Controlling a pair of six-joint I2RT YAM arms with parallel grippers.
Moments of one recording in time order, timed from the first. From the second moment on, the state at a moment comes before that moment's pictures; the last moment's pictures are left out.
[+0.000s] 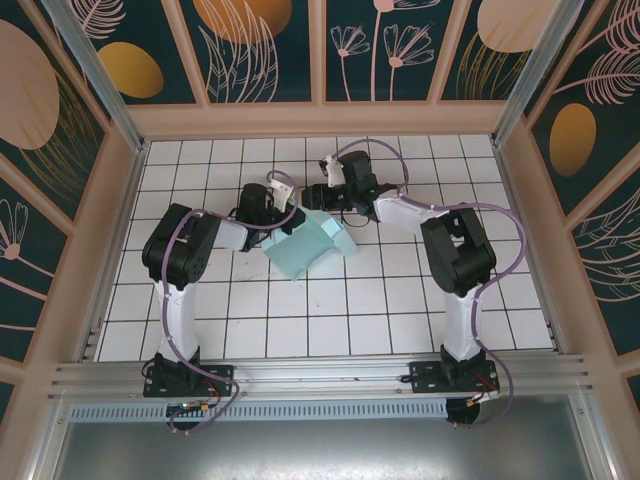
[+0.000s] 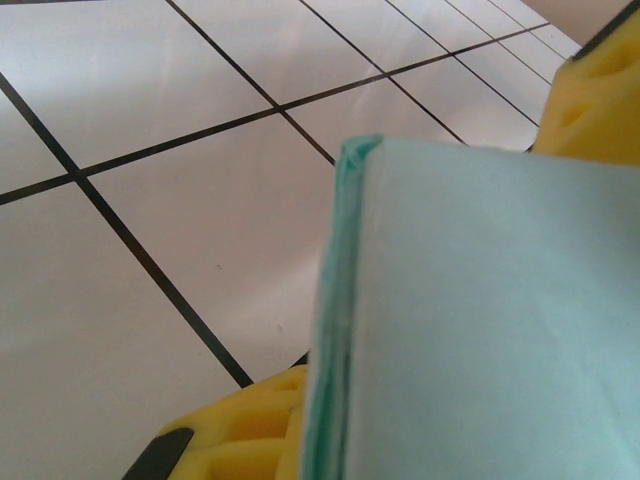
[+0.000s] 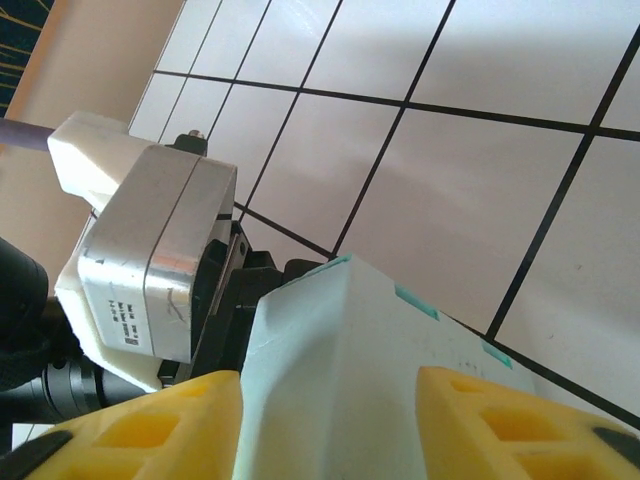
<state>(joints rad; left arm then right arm) -0.36 2.10 1.00 0.61 0.57 -0.14 0.54 2.00 1.38 -0.02 -0.52 0.43</state>
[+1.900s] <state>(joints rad) -0.35 1.93 0.92 0.75 0.64 -0.31 0.50 1.80 1.19 0.16 -0.56 0.55</state>
